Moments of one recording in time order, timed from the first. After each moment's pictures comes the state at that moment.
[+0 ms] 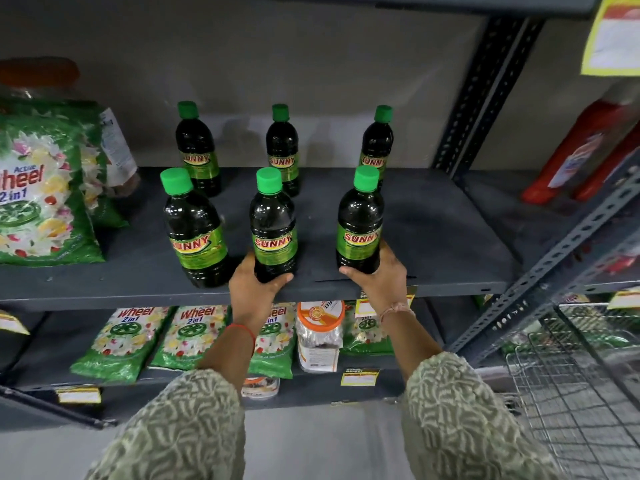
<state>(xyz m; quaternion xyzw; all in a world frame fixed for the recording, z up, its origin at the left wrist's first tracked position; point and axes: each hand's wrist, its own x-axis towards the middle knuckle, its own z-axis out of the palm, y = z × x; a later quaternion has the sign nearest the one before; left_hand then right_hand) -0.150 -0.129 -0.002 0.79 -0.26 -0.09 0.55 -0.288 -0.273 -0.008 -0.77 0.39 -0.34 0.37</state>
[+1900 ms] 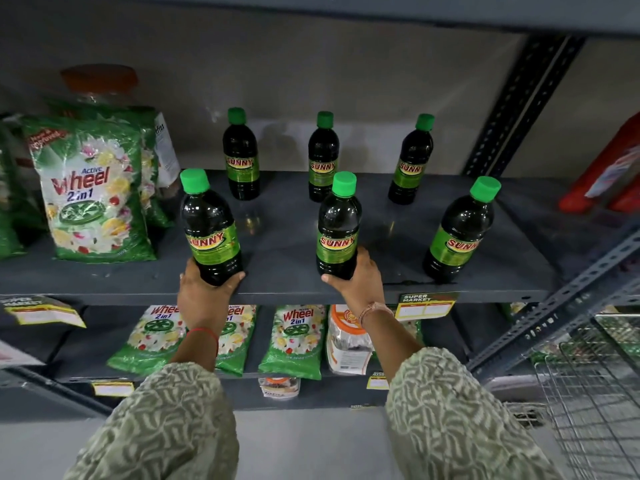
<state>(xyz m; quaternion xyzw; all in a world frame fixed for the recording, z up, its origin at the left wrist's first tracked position) -0.049 -0.035 -0.018 0.85 -0.13 0.03 0.51 -0.208 -0.206 -0.006 -0.79 0.40 -0.25 0.39</state>
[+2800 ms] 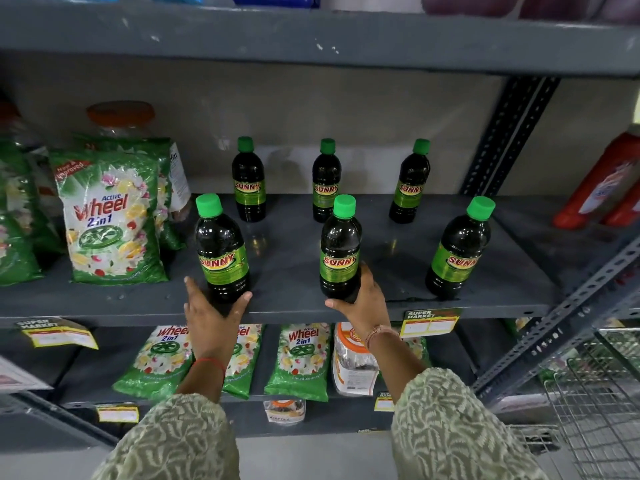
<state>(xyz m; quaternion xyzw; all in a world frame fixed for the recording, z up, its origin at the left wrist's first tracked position) -0.054 -0.024 -0.026 0.84 -0.16 0.01 0.51 -0.214 -0.197 -0.003 -0.79 0.39 -0.23 0.41</state>
